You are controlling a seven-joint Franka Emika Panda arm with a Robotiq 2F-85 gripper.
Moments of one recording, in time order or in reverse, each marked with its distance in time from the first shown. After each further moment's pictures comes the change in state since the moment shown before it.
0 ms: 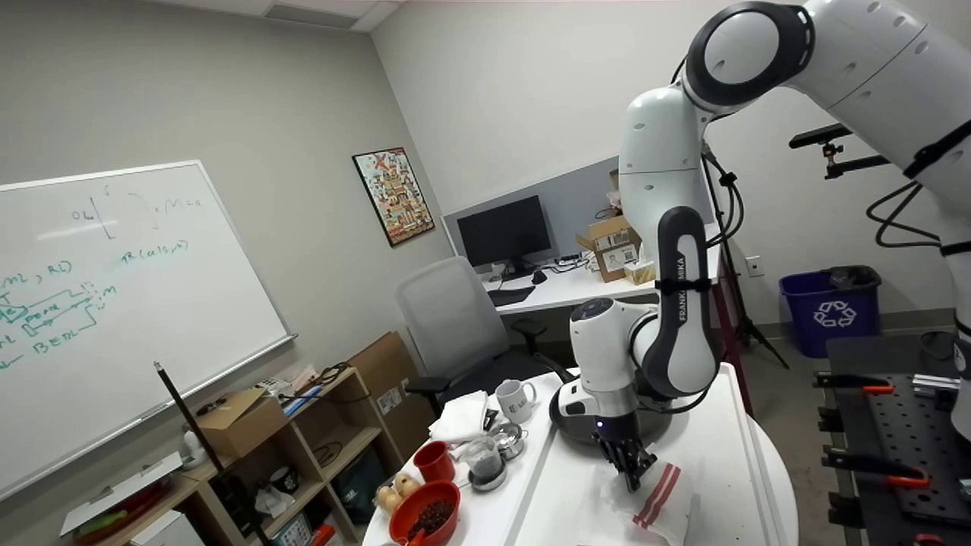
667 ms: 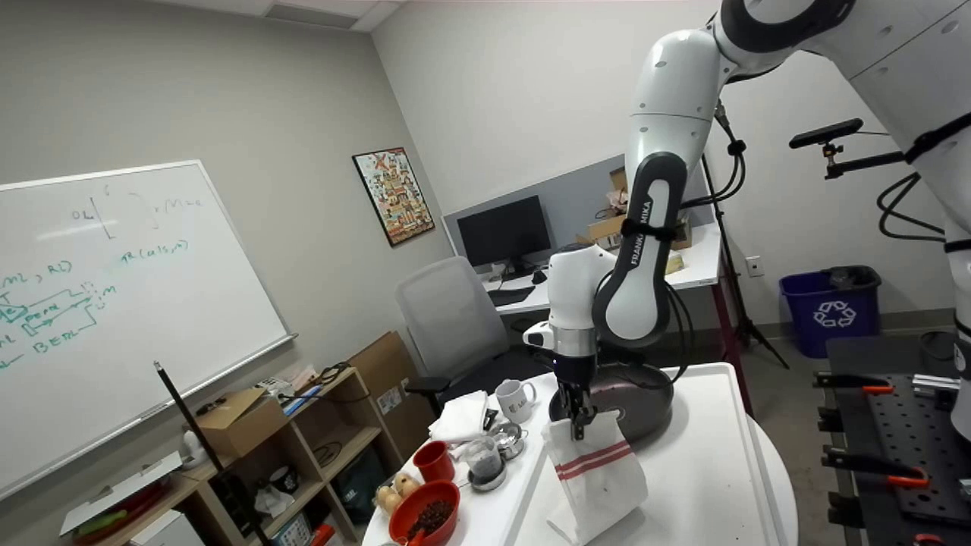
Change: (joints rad) arm -0.179 -0.166 0.184 0.012 0.325 -0.004 0.037
